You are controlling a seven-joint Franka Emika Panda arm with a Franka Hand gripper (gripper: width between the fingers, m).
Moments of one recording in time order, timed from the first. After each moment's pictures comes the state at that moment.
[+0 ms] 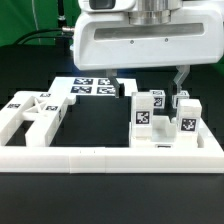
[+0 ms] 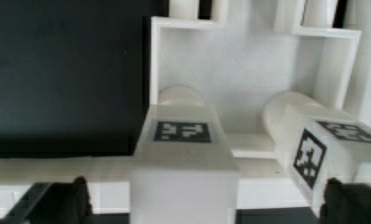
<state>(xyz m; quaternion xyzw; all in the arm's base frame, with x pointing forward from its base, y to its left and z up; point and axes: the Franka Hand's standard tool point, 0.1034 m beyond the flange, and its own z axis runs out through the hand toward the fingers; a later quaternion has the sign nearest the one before) 0.629 0.047 0.094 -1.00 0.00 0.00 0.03</state>
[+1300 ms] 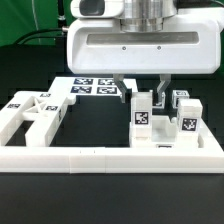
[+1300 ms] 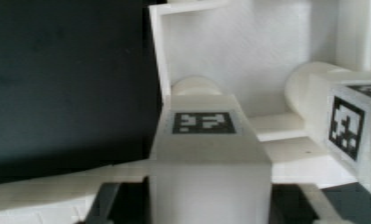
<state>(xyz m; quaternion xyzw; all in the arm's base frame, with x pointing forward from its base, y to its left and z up) 0.634 0.039 0.088 -0.99 0.10 -0.01 0.03</state>
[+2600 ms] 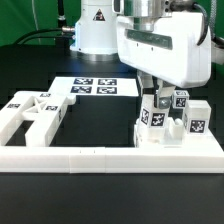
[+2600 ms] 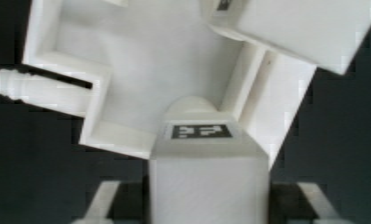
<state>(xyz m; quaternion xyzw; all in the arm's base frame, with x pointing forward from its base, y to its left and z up) 0.635 0.058 0.087 -0.78 0.62 -0.03 0.05</state>
